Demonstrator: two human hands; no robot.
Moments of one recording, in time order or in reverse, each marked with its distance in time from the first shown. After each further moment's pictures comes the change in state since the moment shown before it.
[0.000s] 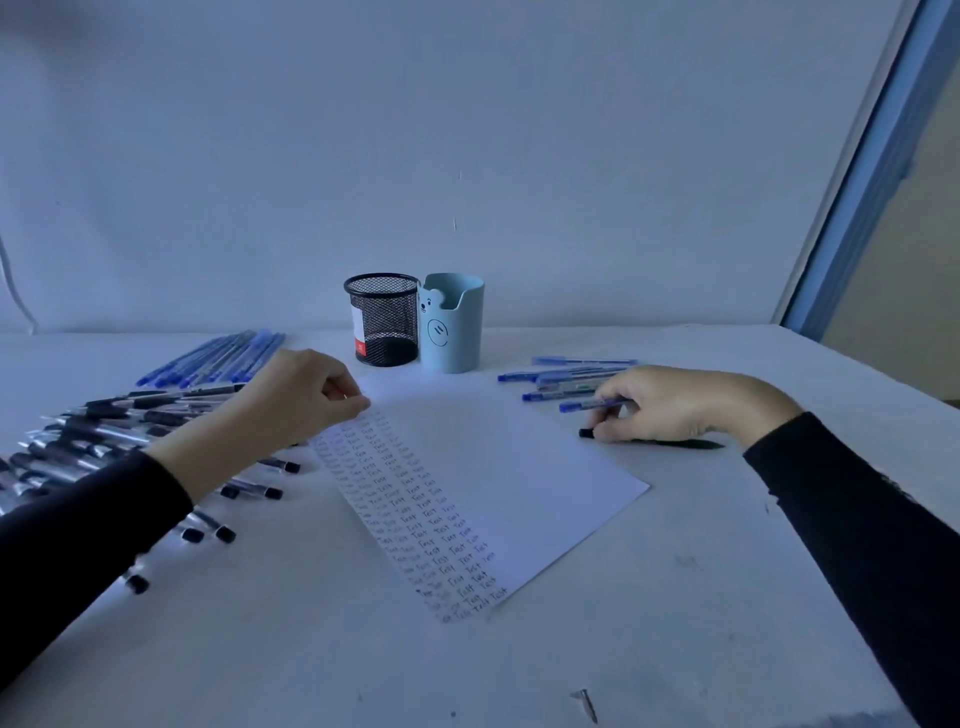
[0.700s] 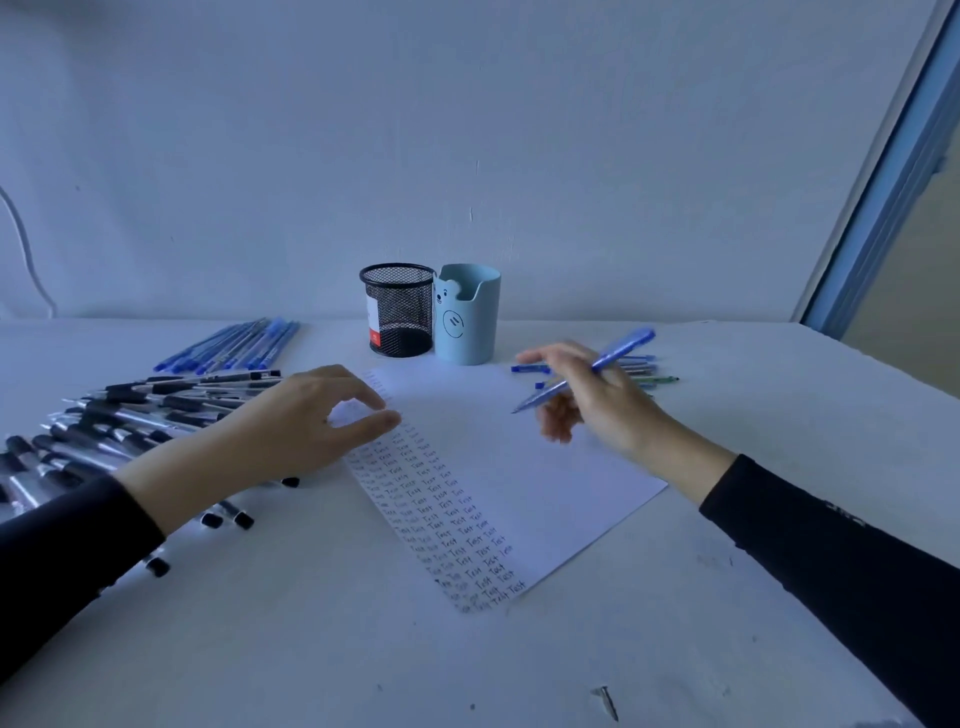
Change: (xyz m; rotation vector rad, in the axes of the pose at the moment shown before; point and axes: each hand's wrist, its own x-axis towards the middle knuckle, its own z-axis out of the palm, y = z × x) left_hand -0.035 -0.005 -0.001 -0.074 -0.111 0.157; right_hand 0.012 -0.059 0.048 0.940 0.329 -0.287
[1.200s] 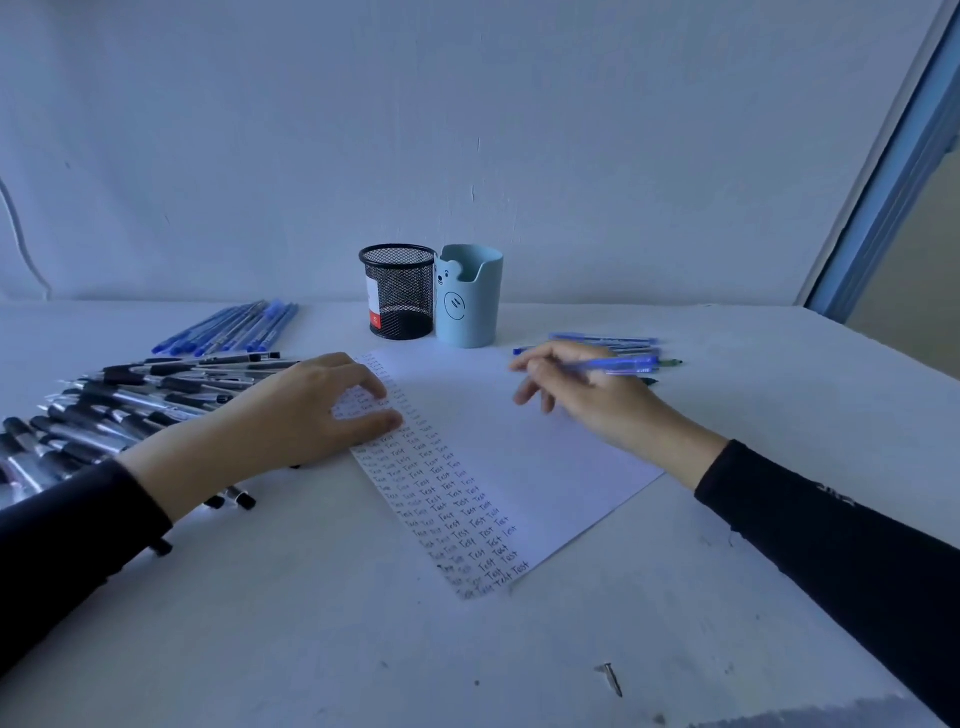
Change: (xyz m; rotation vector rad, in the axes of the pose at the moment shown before) left_hand -0.003 0.000 0.003 0.060 -0.069 -0.038; right_hand -0.001 0.011 0.002 -0.173 0.000 -0.060
